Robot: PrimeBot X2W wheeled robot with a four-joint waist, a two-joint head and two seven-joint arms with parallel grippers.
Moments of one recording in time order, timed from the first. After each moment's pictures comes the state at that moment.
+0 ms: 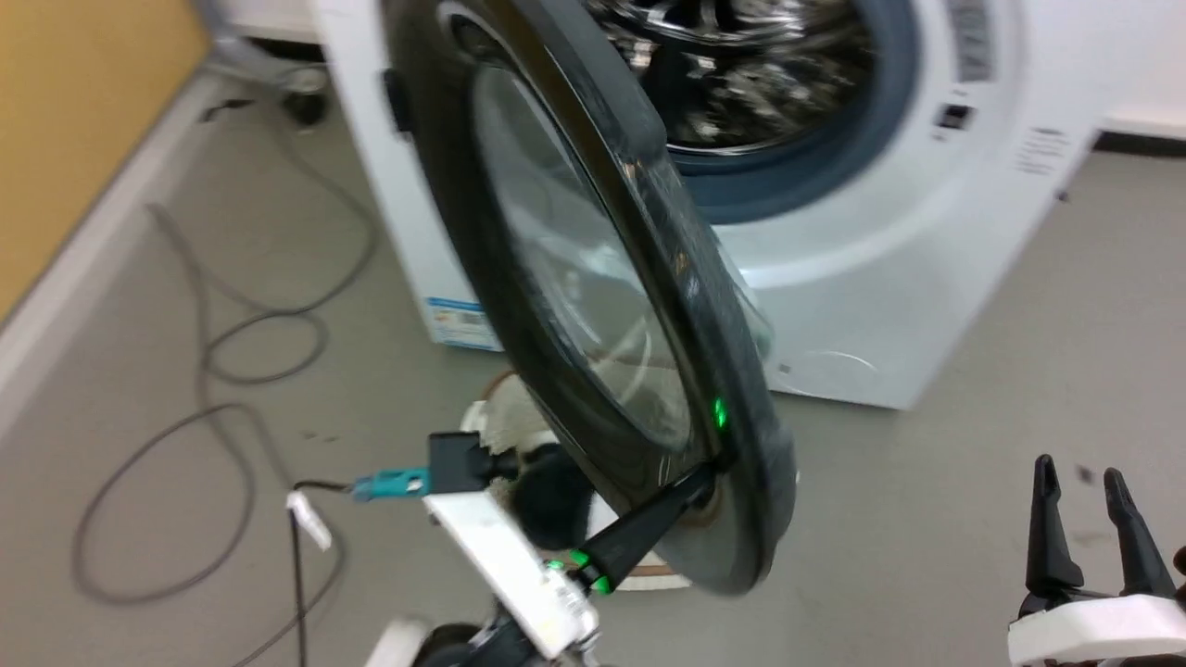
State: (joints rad) left arm -0.14 0.06 -0.40 -0.07 -1.41 -0.13 0.45; right arm -0.04 -0.05 -0.22 0.22 0.26 0.13 -0.26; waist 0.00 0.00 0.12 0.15
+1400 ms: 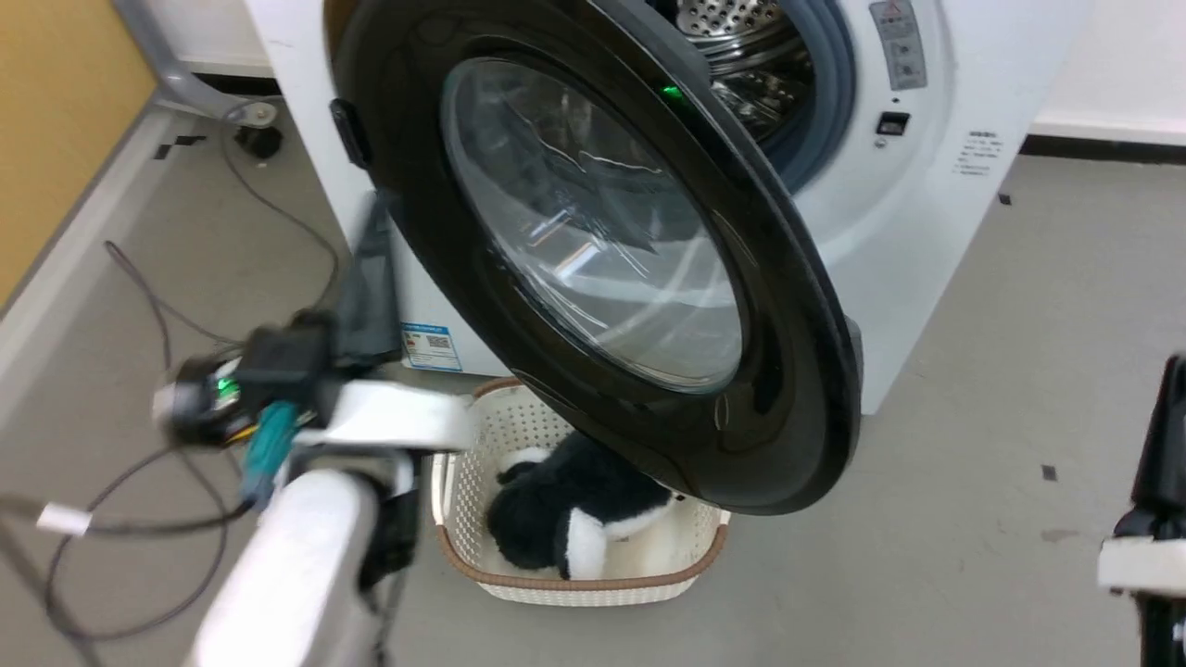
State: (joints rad) left arm -0.44 0.21 -0.34 0.09 -0.31 0.27 -0.26; right arm -0.10 -0.05 -0.33 0.02 0.27 0.13 -0.26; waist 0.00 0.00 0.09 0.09
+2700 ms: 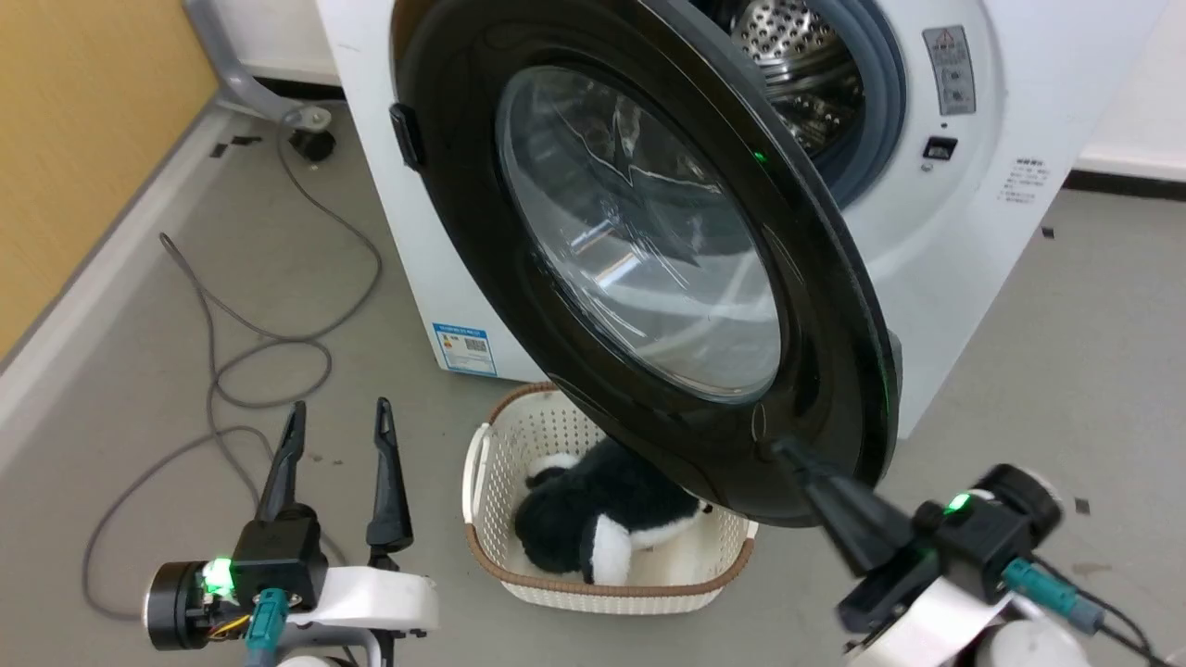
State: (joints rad) left arm -0.06 0.12 -0.13 0.03 -0.10 0.21 -0.26; right arm -0.19 -0.35 0.49 0.05 0.28 0.13 -0.26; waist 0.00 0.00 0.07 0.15
